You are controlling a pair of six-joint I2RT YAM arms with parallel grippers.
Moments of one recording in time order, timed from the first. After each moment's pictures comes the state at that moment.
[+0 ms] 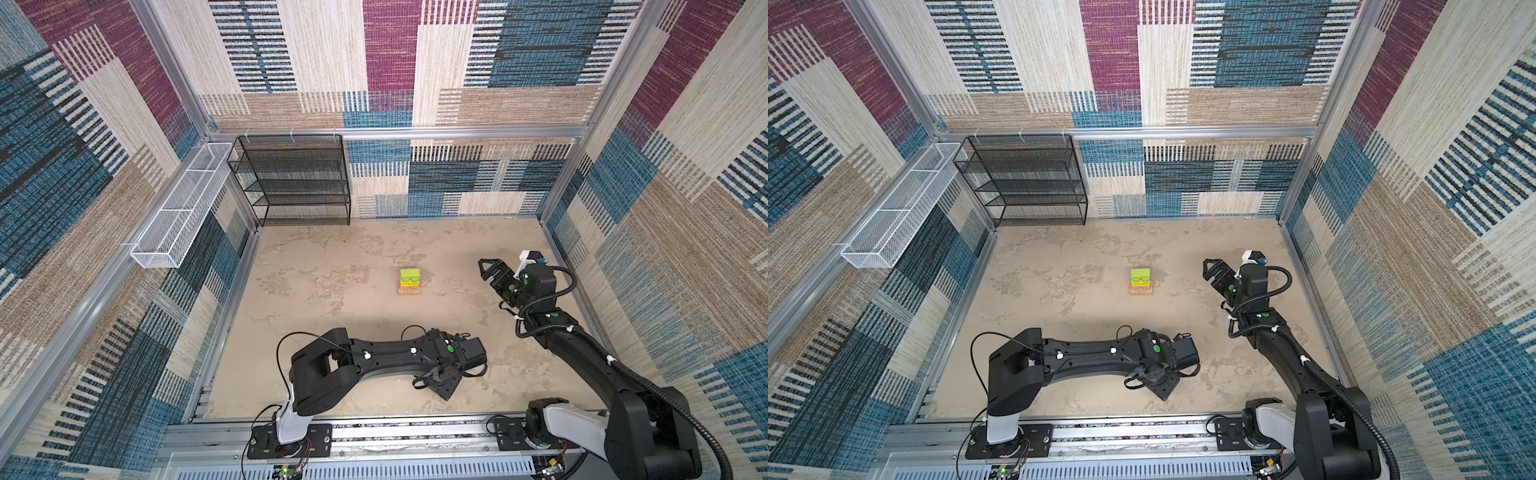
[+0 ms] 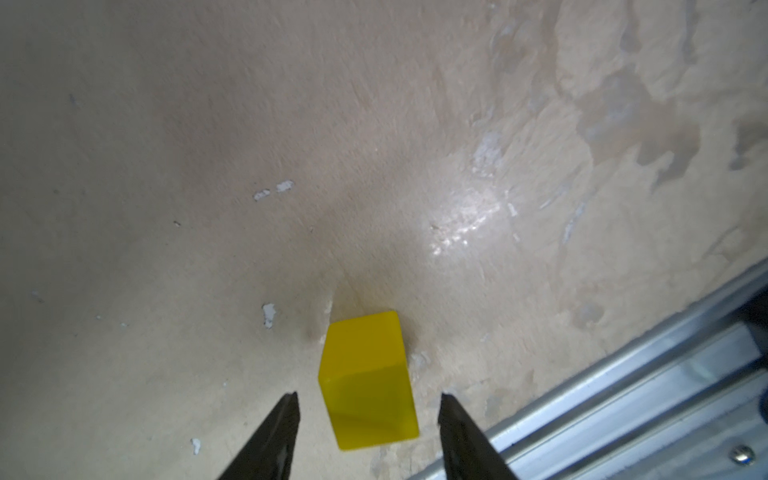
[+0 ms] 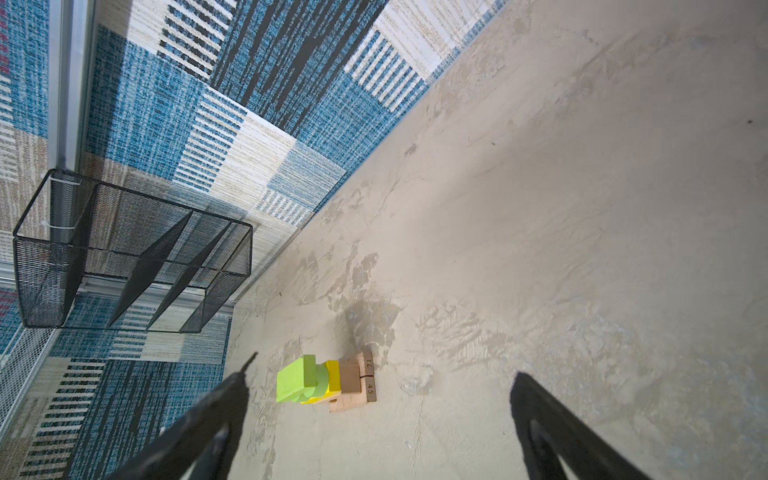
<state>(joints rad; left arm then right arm) -1.29 1.97 1.45 -0.93 -0.07 -0.61 0.10 1.16 0.62 0.13 -0.18 0.85</state>
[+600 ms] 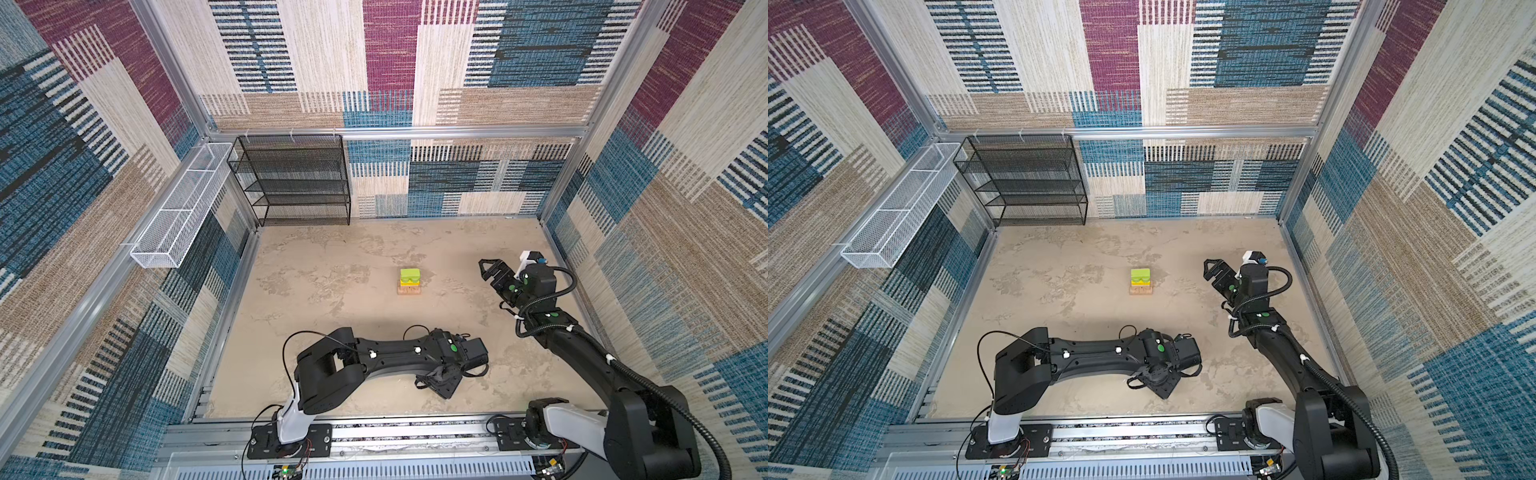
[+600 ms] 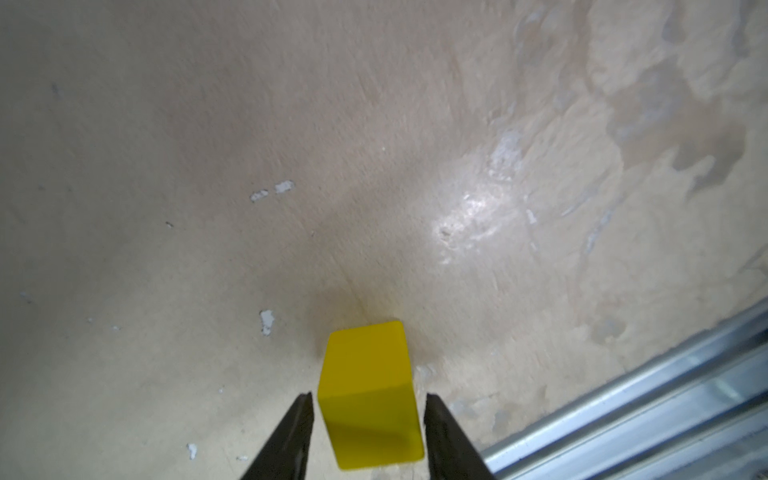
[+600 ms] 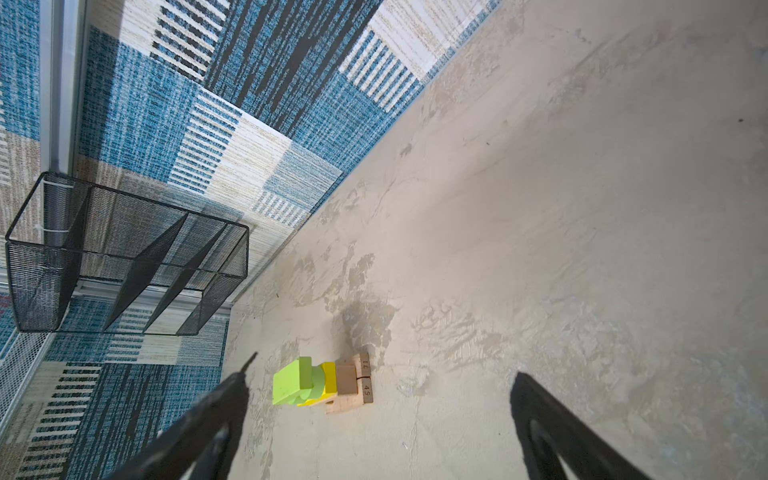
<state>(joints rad) -1.29 2.01 1.48 -0.96 -0.07 -0.62 0.09 1.16 0.62 0.13 -0.18 0.85</state>
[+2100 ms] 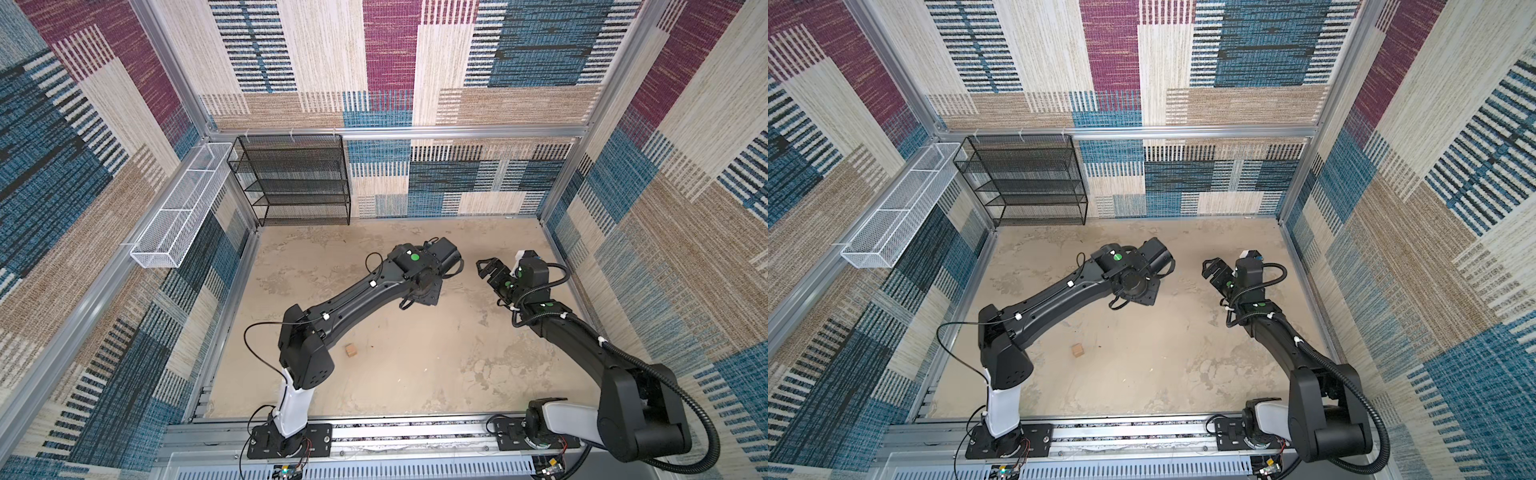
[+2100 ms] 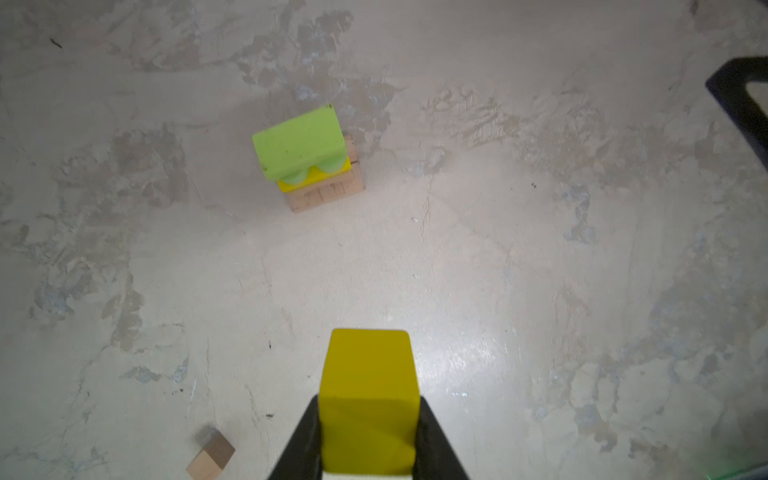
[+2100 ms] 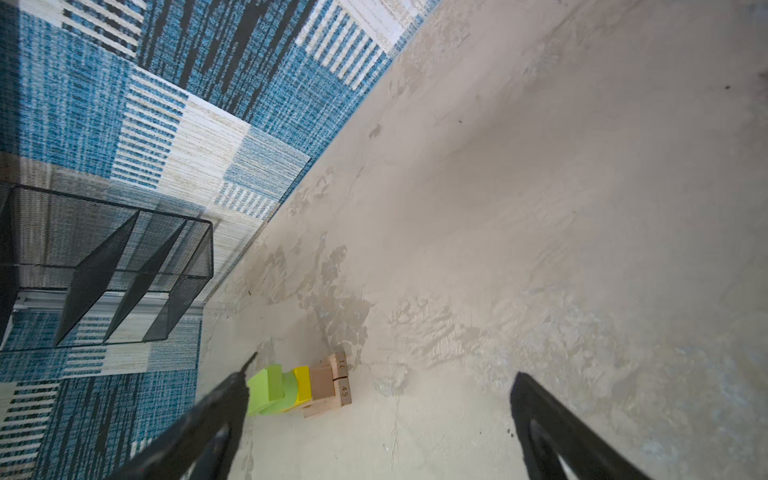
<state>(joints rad) -0.91 2.02 2.08 -1.28 -0.26 -0.55 0.09 1.28 0.69 0.05 -0.17 0.86</state>
